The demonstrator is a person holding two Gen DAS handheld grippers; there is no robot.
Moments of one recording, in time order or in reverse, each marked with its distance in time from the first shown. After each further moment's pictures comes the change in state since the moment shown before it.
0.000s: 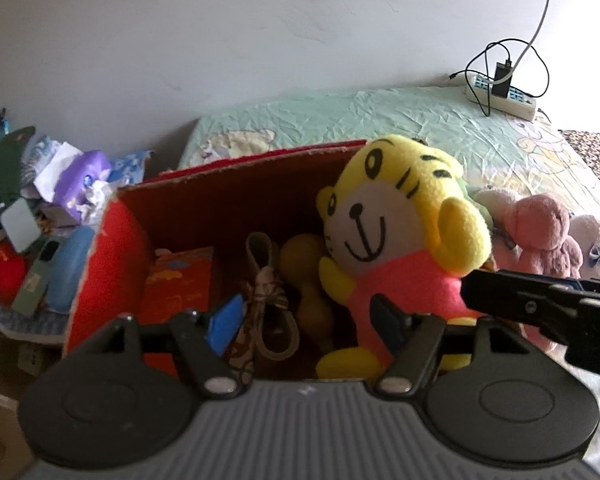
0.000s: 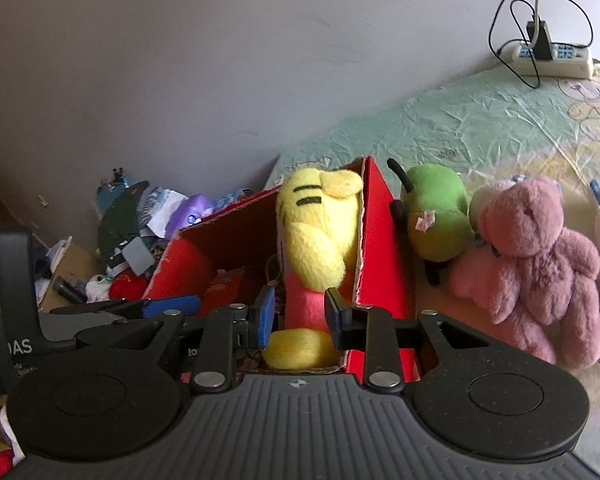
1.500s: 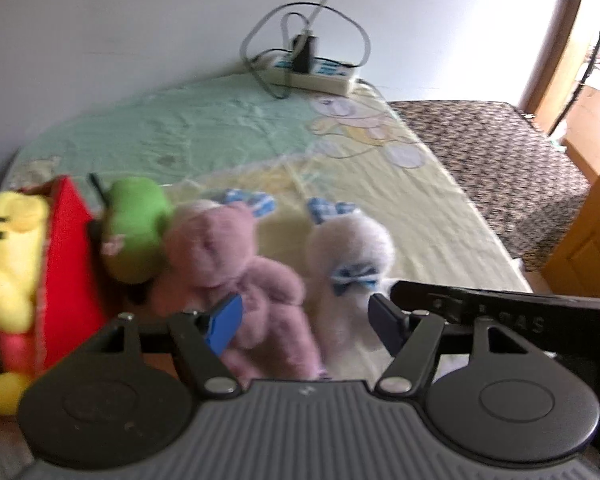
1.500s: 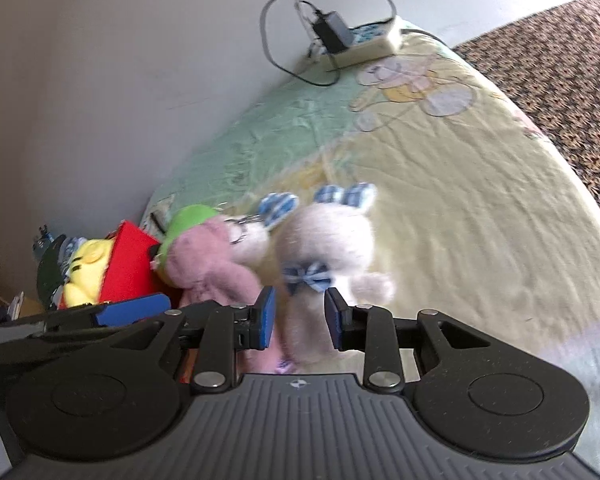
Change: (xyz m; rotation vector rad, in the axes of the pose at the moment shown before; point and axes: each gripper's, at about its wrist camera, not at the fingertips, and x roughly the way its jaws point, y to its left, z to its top) left arm 0.012 -0.234 0.022 0.114 0.039 -0.332; right arm -0.101 -0.225 0.020 0.220 0.021 -0.157
